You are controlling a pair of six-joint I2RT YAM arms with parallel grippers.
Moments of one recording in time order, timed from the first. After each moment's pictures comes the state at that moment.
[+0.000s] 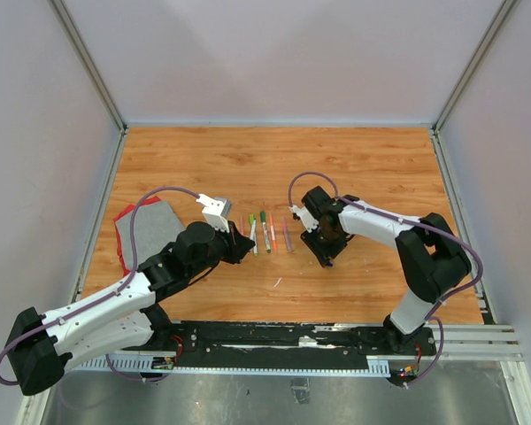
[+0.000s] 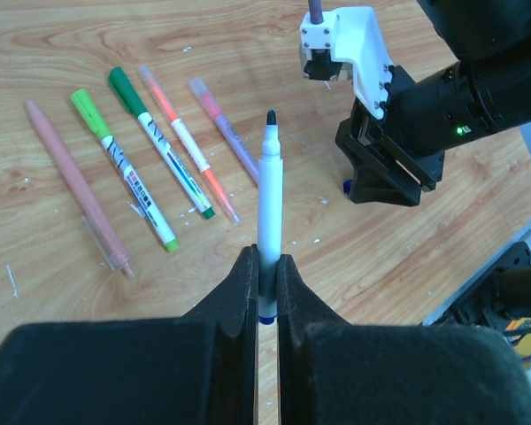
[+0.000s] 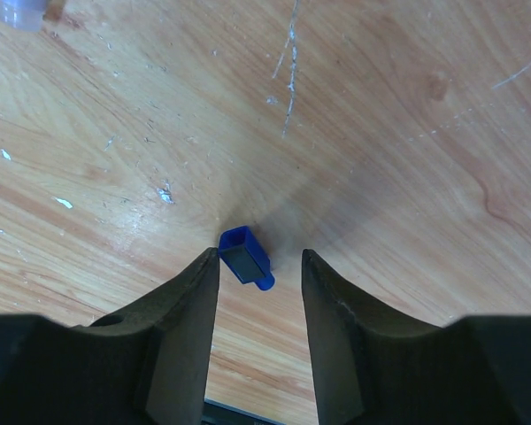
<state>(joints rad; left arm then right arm) -0.85 0.85 0.51 -0.03 -0.14 -0.58 0.62 1.67 1.01 -0.75 -0.04 -0.09</state>
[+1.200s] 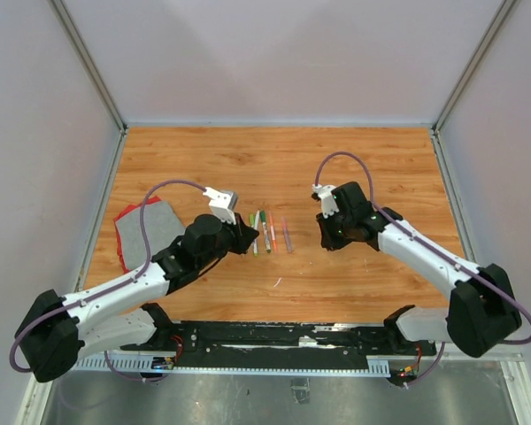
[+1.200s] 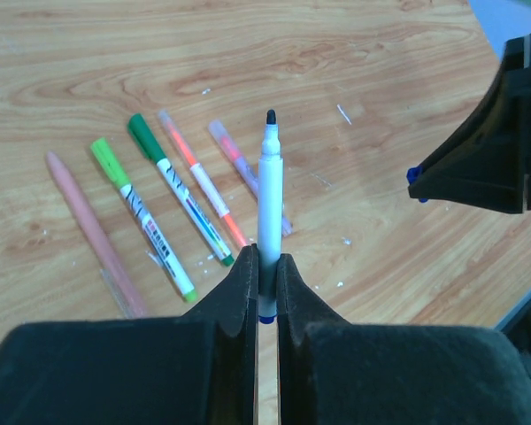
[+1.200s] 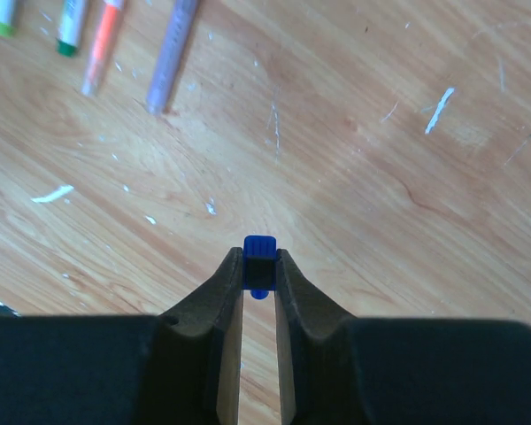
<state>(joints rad) -0.80 0.97 0.51 0.12 -0.15 -0.53 0.56 1.33 0.88 -0.58 -0.11 -0.01</state>
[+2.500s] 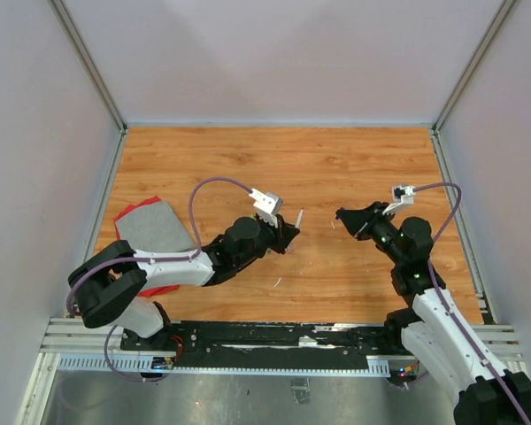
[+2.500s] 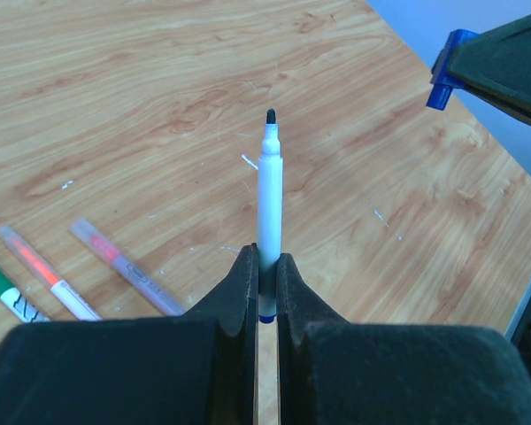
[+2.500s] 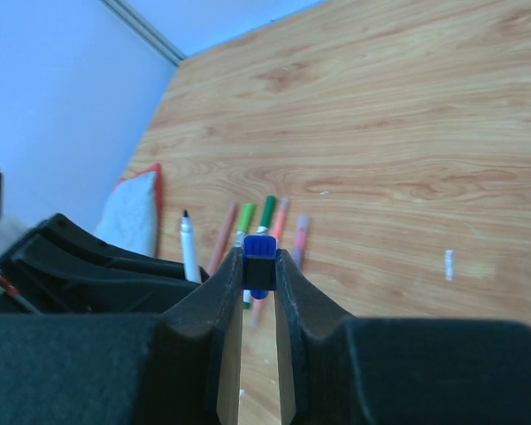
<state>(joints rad) -0.96 1.45 0.61 0.67 -0.16 -0.41 0.23 0.68 0.38 0.20 -0.31 0.59</state>
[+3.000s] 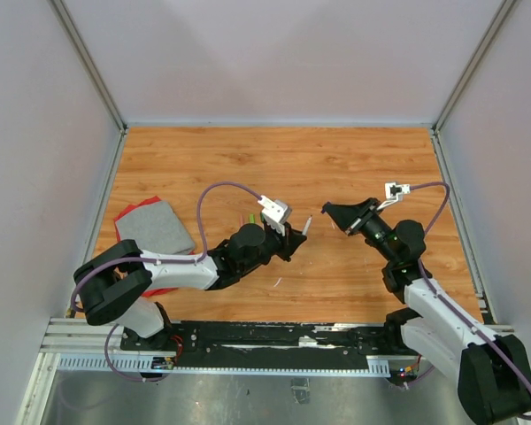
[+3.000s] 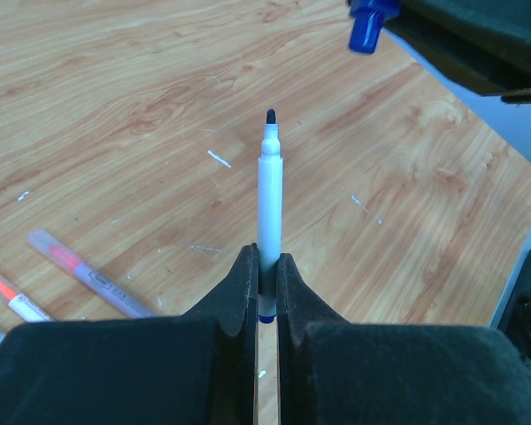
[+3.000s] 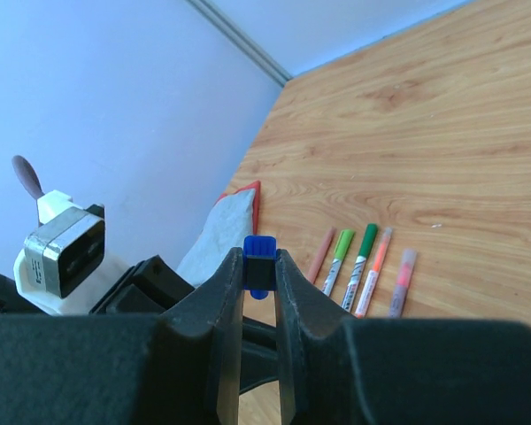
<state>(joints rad) -1.03 1.49 0.61 0.71 -0.16 -0.36 0.28 0.85 0.28 0.69 -0.40 0.85</state>
